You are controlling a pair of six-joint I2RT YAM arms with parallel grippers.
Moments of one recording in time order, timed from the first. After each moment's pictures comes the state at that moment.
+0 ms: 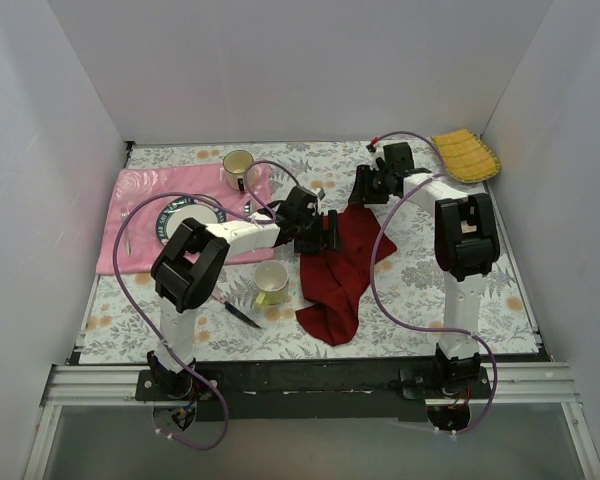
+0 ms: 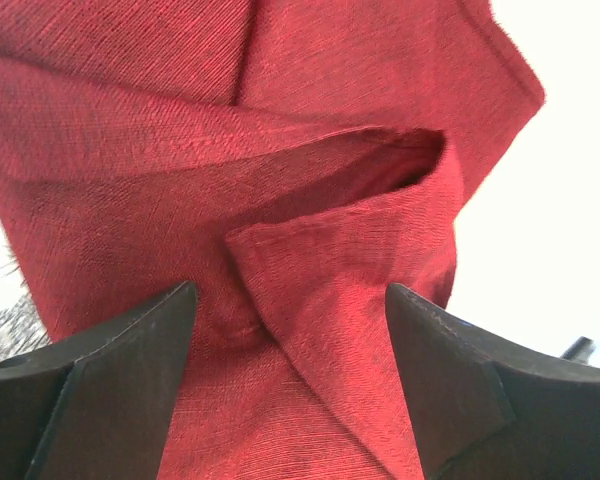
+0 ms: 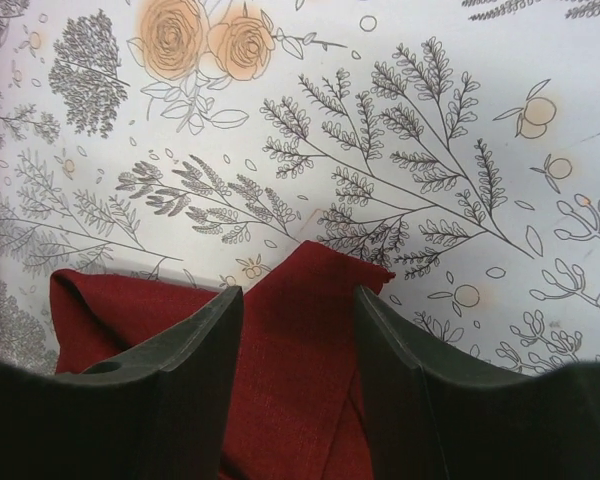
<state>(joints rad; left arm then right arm) -0.69 2.00 1.33 -0.17 0.25 -0.63 0.23 2.13 1.55 -0.26 -0.39 0.20</state>
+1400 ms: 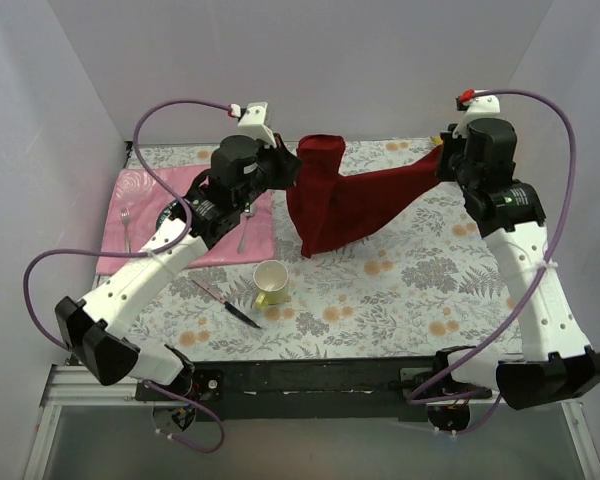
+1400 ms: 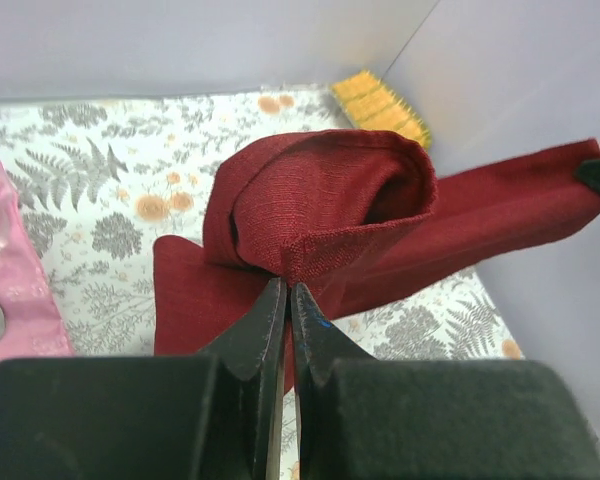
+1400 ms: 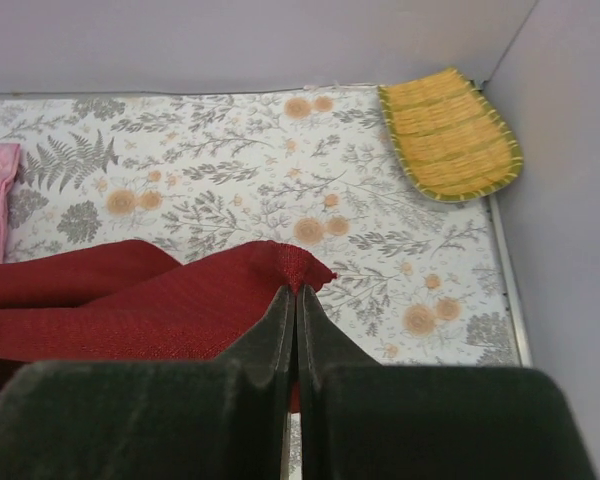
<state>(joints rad) -0.69 1.41 1.47 -0.26 -0.15 -0.46 0.22 1.25 1.49 -0.60 0.18 0.07</state>
